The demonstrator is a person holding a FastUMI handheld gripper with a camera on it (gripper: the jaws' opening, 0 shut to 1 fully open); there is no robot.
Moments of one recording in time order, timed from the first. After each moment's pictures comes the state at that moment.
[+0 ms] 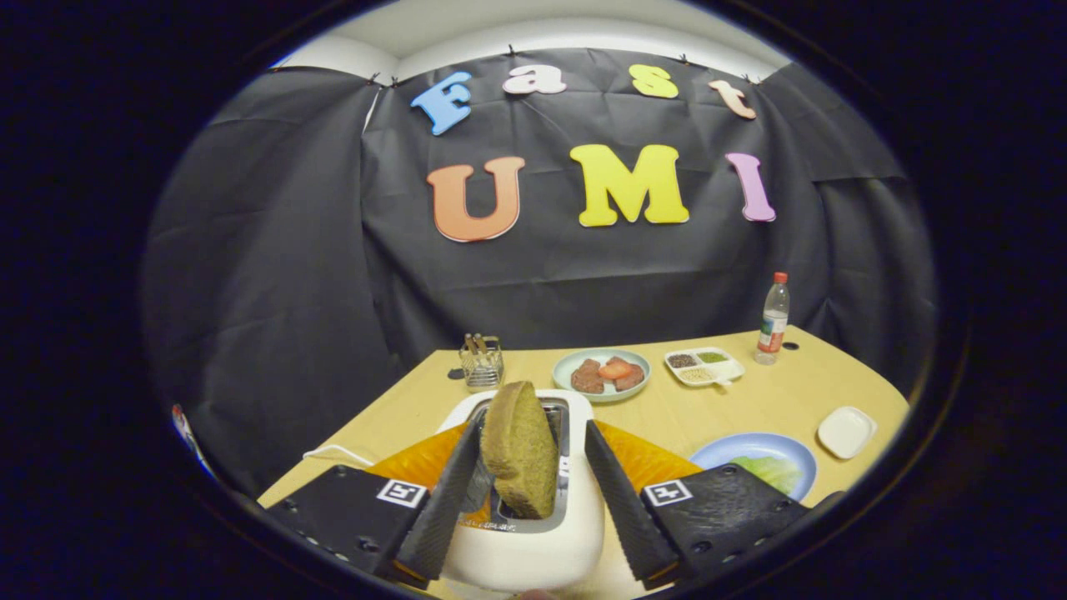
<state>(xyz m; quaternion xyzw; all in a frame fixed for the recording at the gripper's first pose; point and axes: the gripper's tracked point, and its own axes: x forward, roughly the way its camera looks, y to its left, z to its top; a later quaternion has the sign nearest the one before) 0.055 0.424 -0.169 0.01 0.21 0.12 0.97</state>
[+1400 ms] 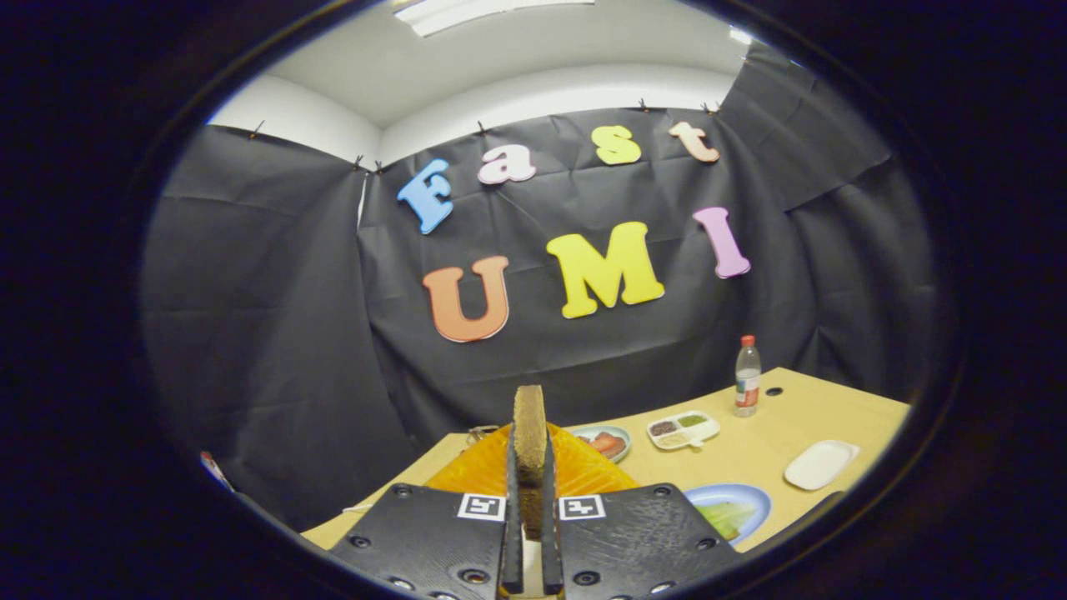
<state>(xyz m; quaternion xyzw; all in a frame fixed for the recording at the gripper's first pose) 0.027 0.331 -0.040 0.09 0.08 0.12 0.99</state>
